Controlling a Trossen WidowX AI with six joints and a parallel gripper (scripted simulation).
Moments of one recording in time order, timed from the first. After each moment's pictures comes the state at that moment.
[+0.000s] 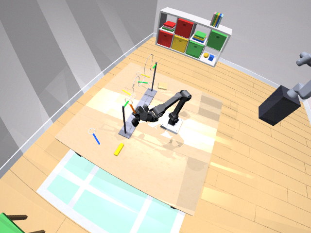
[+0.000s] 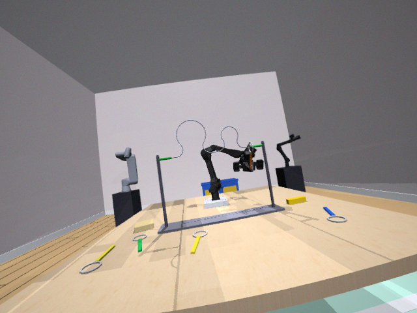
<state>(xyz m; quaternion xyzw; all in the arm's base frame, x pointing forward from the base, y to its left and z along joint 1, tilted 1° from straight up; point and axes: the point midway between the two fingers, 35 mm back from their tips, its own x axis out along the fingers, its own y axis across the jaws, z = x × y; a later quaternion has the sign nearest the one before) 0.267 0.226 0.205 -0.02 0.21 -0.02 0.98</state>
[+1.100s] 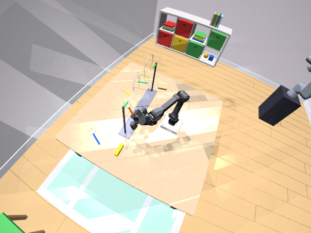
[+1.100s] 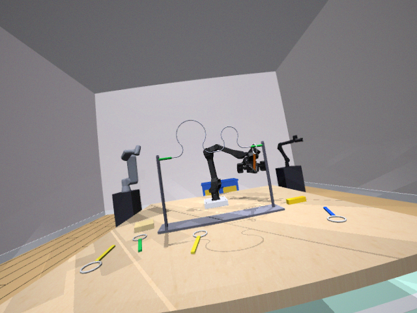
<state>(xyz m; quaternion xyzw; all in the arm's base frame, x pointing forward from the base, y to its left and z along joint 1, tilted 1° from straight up) 0.266 0.248 0.194 -0.02 0.21 -0.02 0.98</state>
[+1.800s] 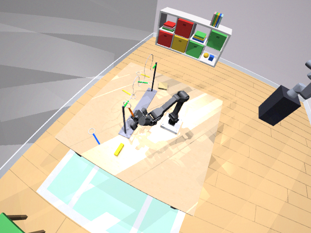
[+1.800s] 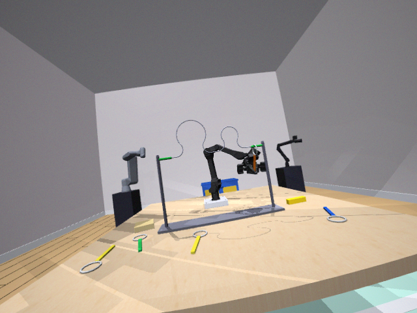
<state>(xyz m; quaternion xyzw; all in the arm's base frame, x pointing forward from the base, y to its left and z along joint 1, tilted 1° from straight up) 0.266 0.248 0.188 -0.02 0.21 -0.02 0.98</state>
